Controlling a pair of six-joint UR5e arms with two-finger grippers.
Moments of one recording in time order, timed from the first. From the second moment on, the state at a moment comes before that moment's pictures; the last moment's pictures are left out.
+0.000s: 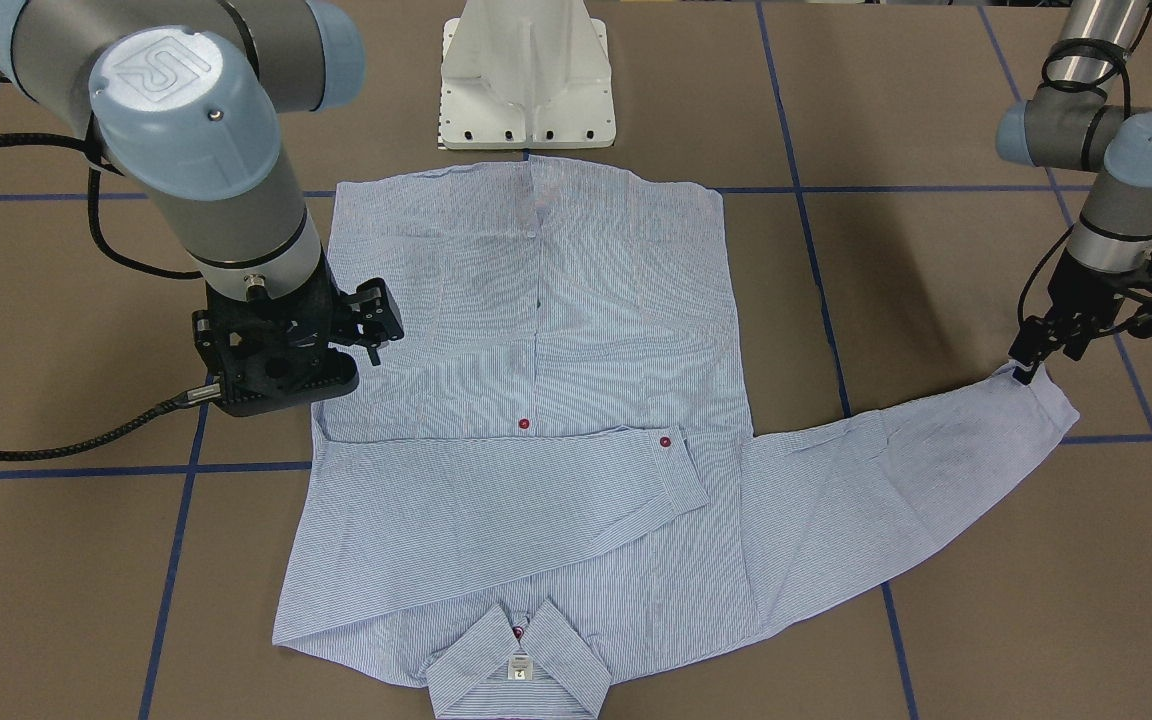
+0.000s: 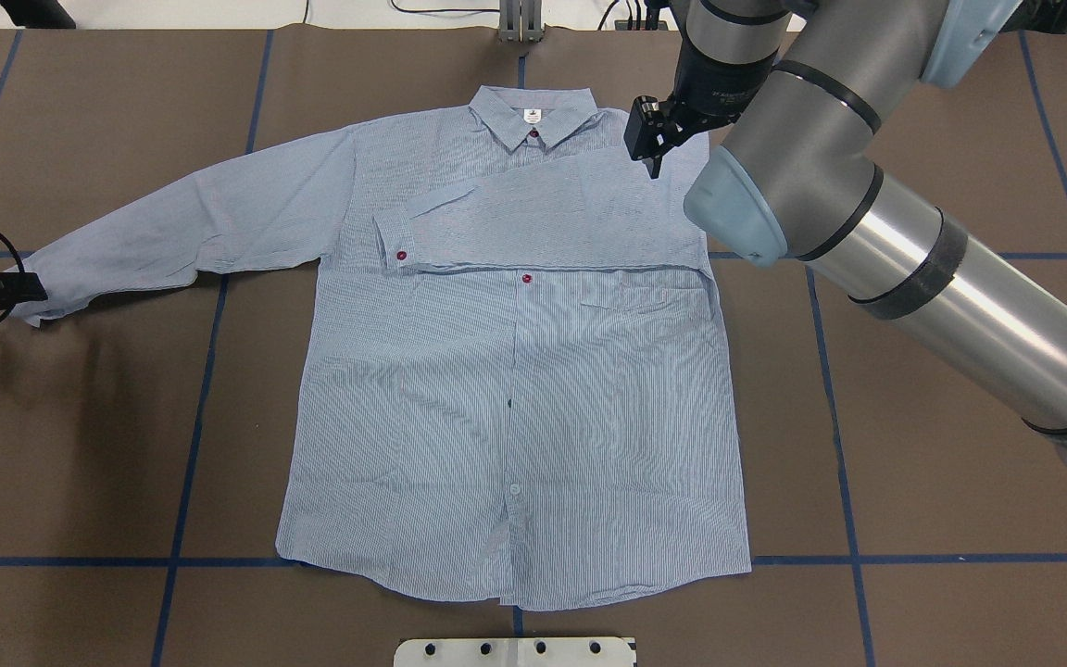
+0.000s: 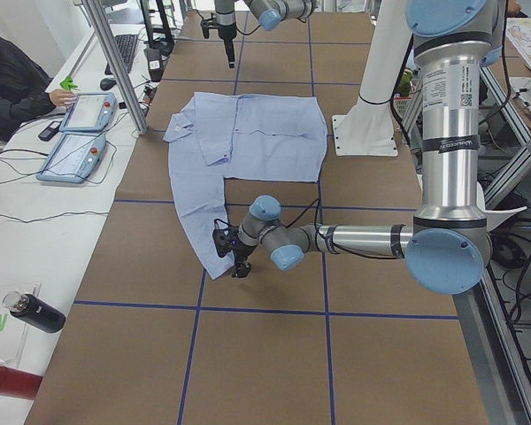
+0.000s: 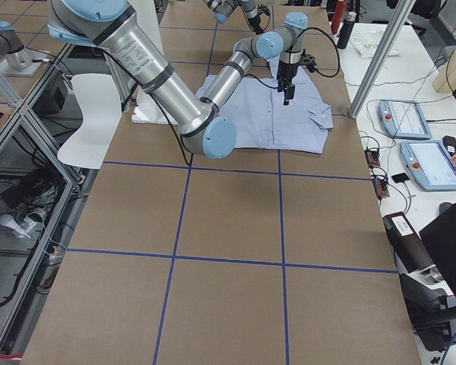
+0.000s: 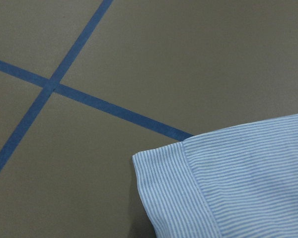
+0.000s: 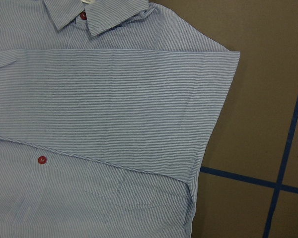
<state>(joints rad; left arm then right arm) -0.90 -1.50 -1.50 -2.48 -1.78 -1.31 0.89 -0.74 1.63 -1.95 2.09 0.60</state>
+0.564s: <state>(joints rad) -0.88 -1.53 -1.47 -2.48 -1.78 -1.31 0.89 -0.74 1.65 -1.95 2.09 0.60</state>
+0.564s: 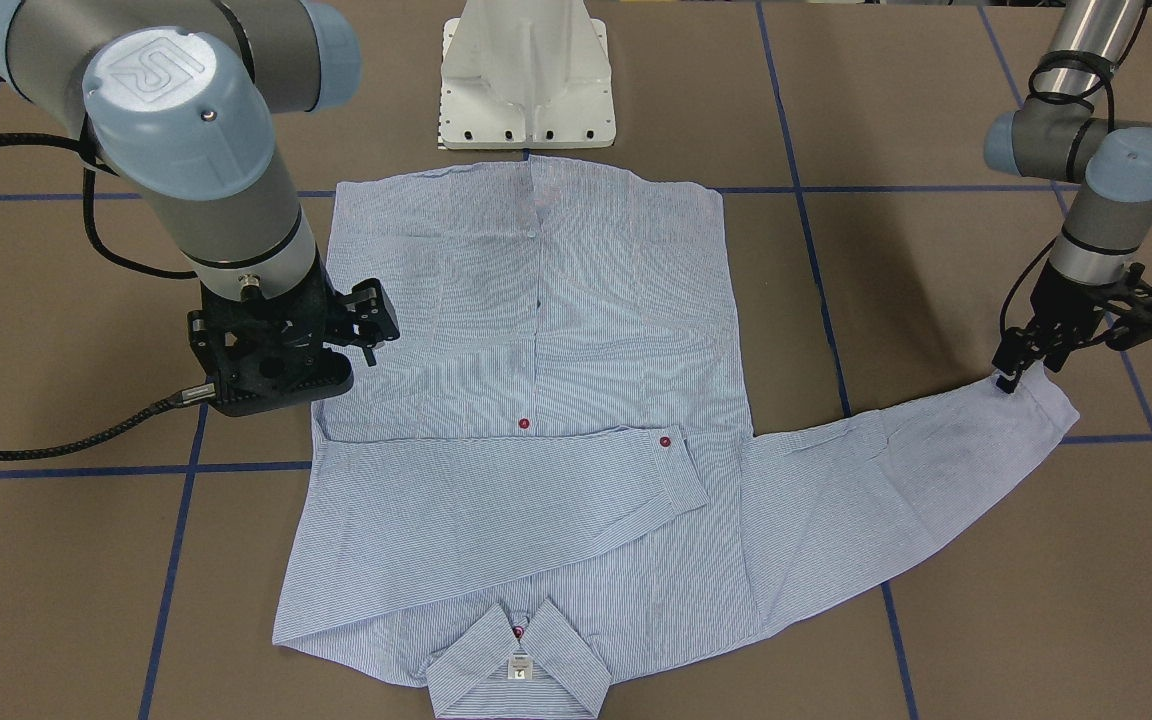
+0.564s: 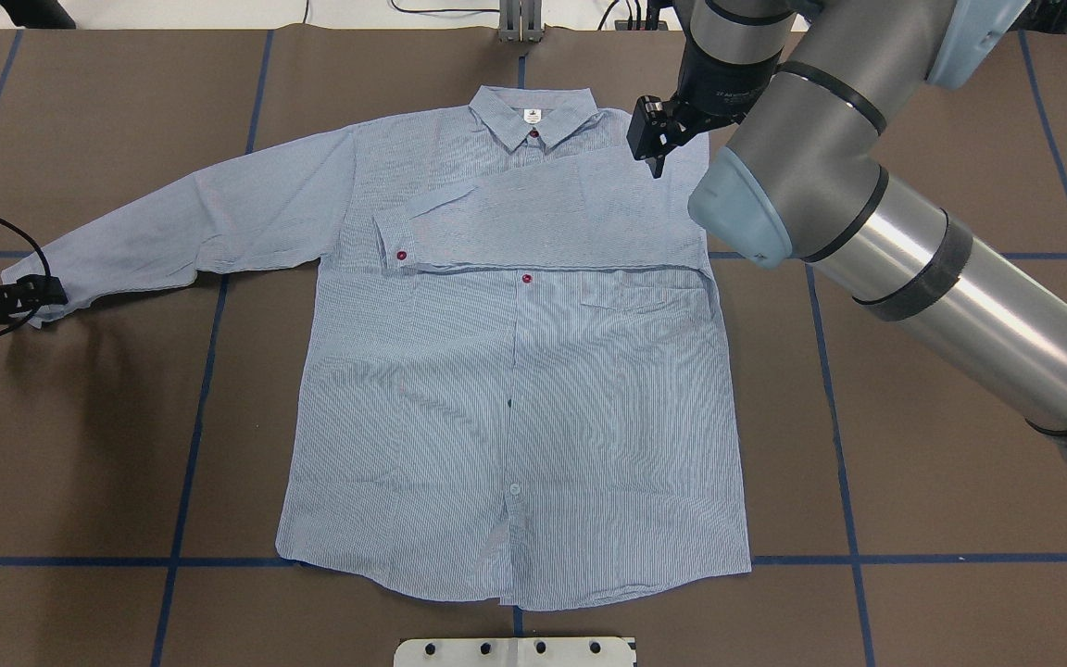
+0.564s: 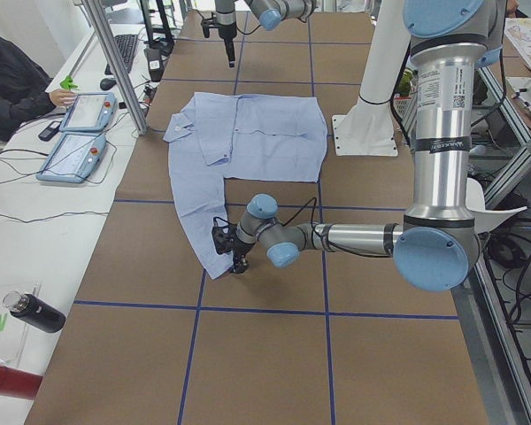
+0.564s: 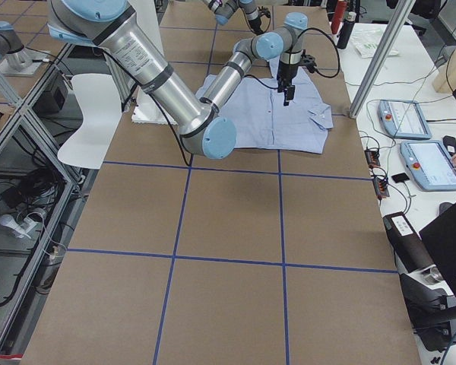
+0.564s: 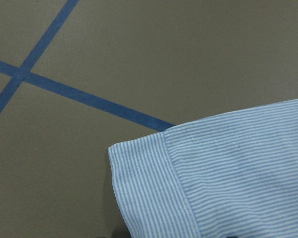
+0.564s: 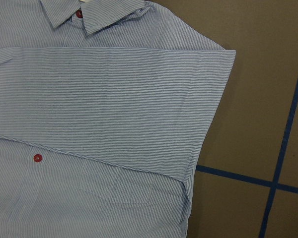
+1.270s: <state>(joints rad) -0.88 -1.53 -1.51 -2.47 -1.79 -1.30 0.89 -0.77 1.67 -1.95 2.09 0.60</state>
